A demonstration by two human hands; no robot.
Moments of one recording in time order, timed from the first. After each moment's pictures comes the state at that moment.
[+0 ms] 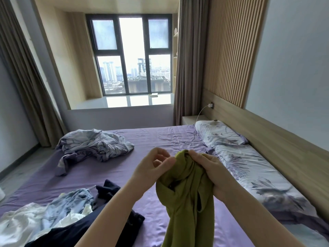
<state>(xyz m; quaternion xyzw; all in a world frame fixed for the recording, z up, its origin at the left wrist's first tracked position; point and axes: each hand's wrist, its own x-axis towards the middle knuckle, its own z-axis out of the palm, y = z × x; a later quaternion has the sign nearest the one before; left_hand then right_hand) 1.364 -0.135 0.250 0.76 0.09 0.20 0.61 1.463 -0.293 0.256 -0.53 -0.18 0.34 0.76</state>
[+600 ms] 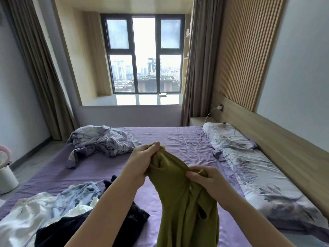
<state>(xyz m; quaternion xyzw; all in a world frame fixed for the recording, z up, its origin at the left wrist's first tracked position) 1.356 -0.108 0.269 0.58 0.24 0.24 0.74 1.455 -0.287 0.229 -0.68 -0.35 0.24 0.60</state>
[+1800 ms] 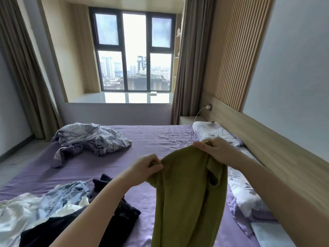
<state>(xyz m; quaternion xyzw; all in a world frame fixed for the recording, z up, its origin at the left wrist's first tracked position) 1.364 -0.082 0.218 0.92 0.10 0.11 0.37 1.525 -0.296 0.275 -0.82 -0.44 0.06 0.37</state>
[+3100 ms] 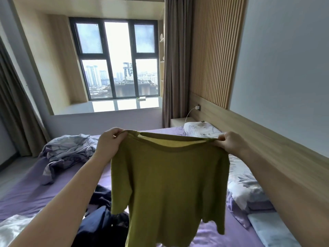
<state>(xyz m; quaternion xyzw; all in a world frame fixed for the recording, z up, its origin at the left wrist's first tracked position) 1.380 0.002 0.263 0.83 0.19 0.37 0.36 1.578 -0.341 0.265 -0.91 -0.27 -0.01 0.30</state>
